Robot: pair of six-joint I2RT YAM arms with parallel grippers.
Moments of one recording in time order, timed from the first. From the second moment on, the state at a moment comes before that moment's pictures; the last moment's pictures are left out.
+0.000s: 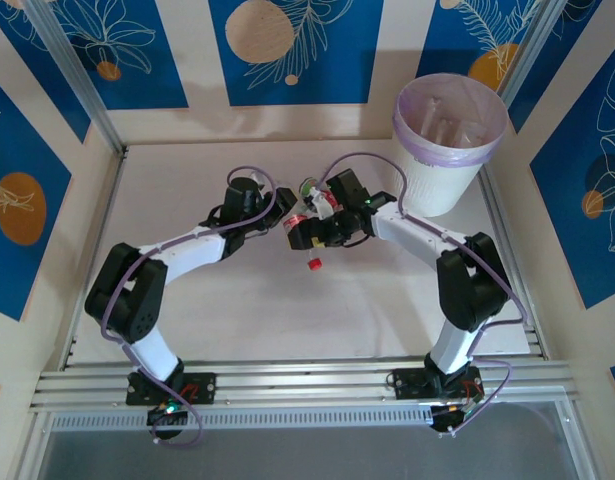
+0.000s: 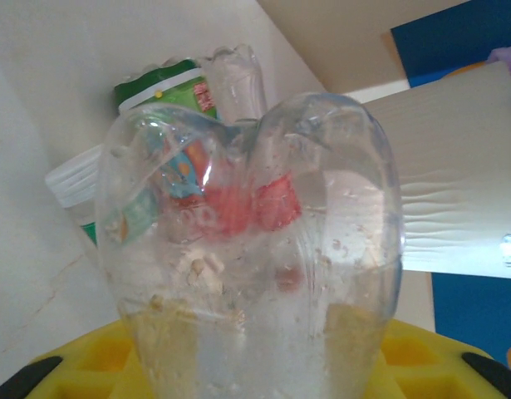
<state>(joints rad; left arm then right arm) -0.51 1.68 1.00 0.27 0.25 -1.10 0.56 1.74 1.28 -0.57 -0.63 0.31</state>
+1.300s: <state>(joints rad) -0.47 1.52 0.83 0.16 0.20 -1.08 0.50 1.75 1.59 -0.75 -0.42 0.19</state>
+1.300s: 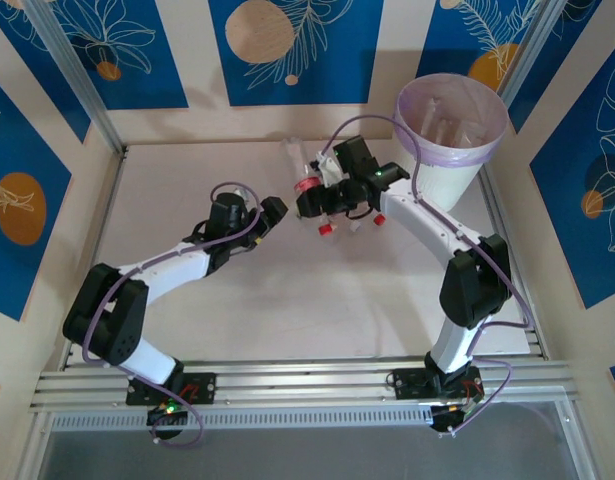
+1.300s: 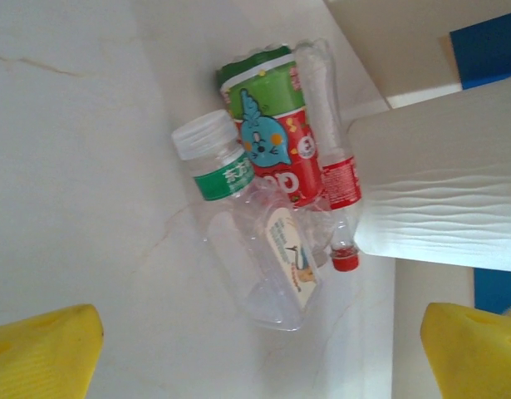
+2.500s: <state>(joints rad) -0.50 1.48 0.73 0.08 0.16 -1.07 0.00 1.93 2.25 -0.88 0.02 -0.03</state>
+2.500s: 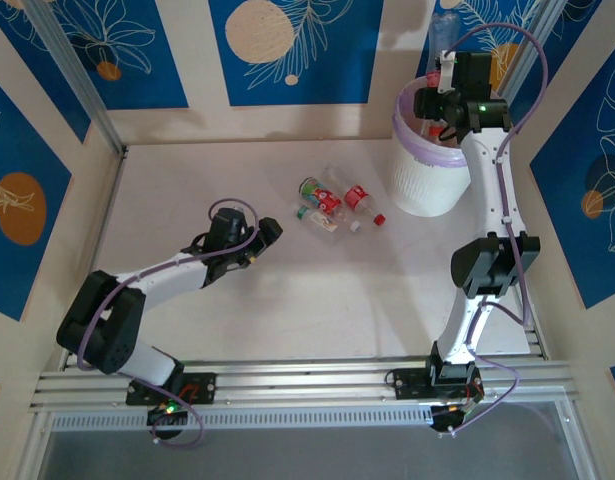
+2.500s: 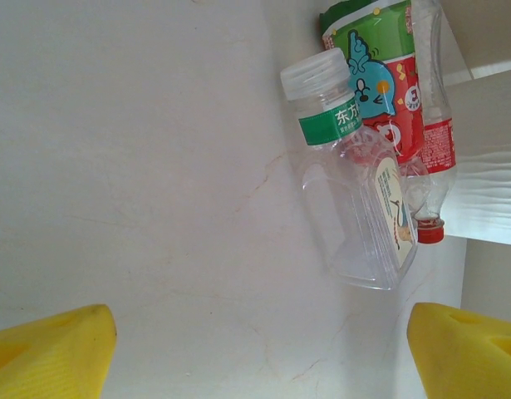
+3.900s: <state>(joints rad) -0.51 1.48 0.73 0.08 0.16 -1.07 -0.17 1.93 1.91 -0.66 -0.08 0.05</state>
